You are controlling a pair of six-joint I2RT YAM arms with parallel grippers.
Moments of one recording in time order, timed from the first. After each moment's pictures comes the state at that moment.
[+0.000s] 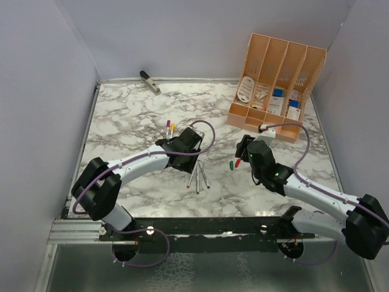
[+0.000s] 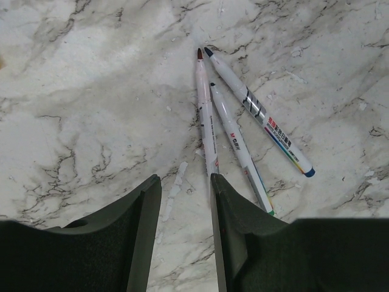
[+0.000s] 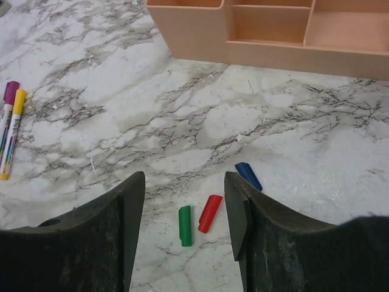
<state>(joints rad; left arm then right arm) -0.78 1.52 0.98 -0.55 -0.08 -0.35 0.73 1.07 0.54 0.07 0.63 0.56</state>
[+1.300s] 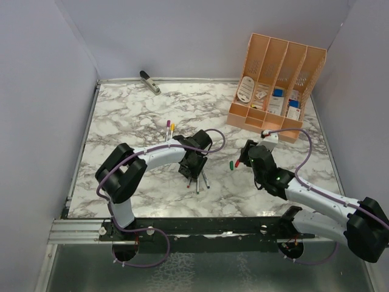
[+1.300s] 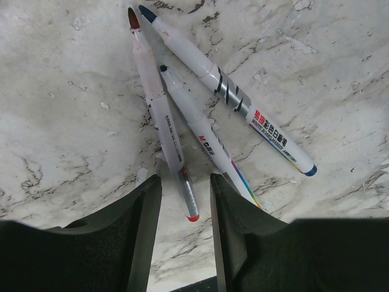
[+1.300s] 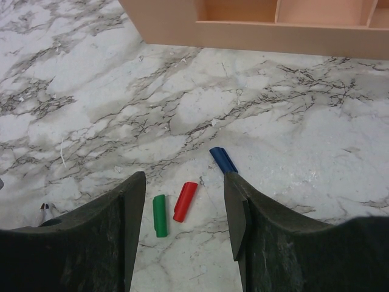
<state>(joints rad) -0.81 1.77 1.14 -0.70 0.06 -0.35 0.73 1.03 0.47 0.06 0.67 0.58</state>
